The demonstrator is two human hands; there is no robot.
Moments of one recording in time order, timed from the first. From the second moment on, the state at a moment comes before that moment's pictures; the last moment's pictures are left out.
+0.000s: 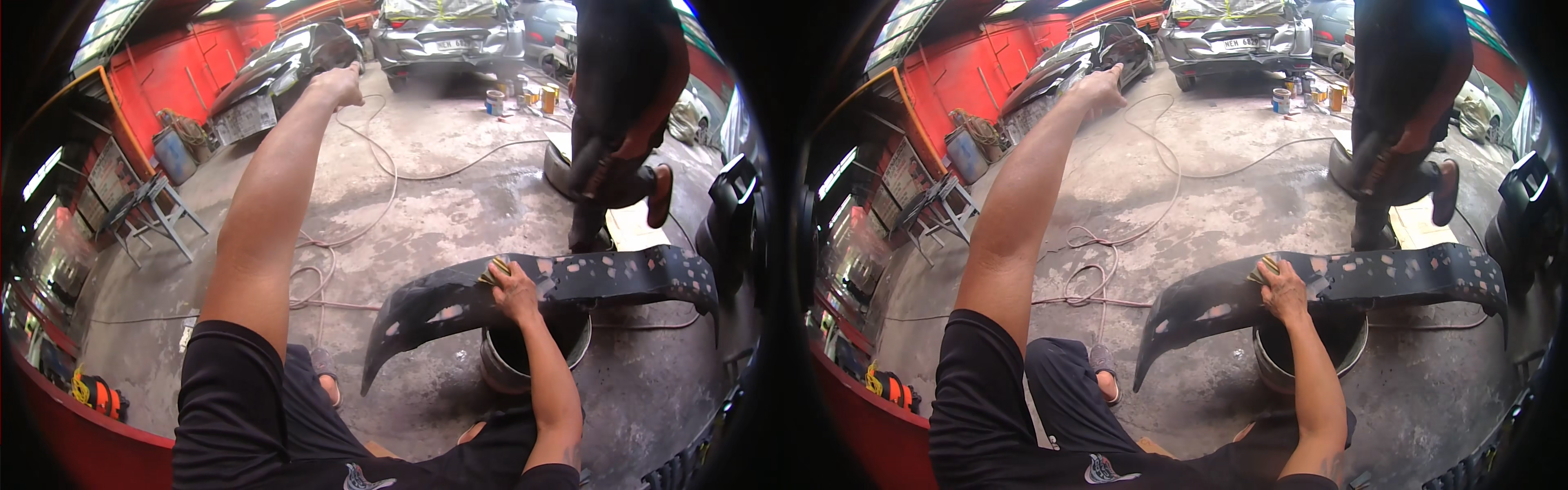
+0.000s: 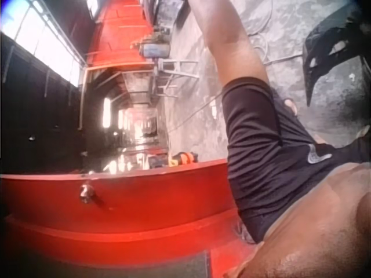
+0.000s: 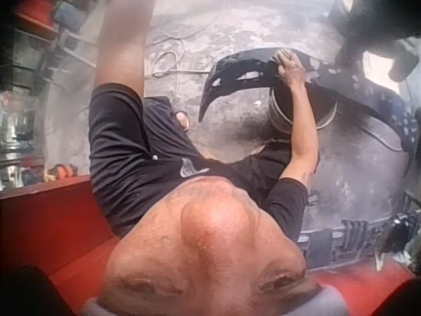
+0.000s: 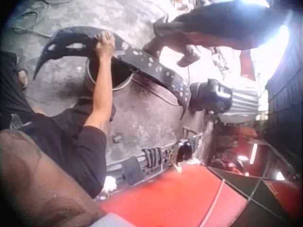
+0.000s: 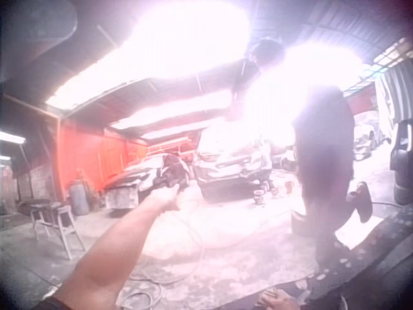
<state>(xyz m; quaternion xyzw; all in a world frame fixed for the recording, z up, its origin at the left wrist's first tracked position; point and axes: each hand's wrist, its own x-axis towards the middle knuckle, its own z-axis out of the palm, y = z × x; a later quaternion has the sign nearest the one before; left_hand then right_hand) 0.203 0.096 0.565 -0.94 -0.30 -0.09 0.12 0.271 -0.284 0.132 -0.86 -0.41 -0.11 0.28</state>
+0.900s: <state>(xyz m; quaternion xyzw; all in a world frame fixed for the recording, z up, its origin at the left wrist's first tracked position) 0.164 0.108 0.567 -0.93 -0.32 -0.10 0.12 0.267 -0.286 0.140 -0.87 -0.41 -0.09 0.27</state>
